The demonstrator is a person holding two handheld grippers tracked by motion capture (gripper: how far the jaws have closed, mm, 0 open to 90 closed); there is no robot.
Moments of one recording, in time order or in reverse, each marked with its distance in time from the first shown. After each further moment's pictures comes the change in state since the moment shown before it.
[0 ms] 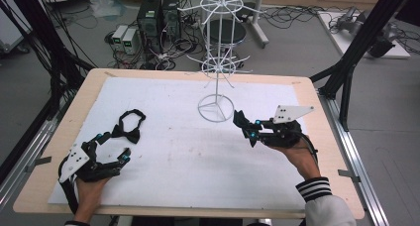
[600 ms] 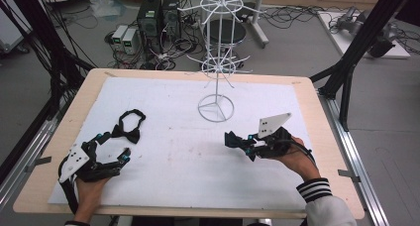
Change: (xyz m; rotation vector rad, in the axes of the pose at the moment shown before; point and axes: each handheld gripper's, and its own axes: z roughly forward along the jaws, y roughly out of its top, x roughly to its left) left arm 0.000 0.000 0.000 0.000 0.000 0.000; right arm 0.013 -0.007 0.023 0.240 0.142 -0.158
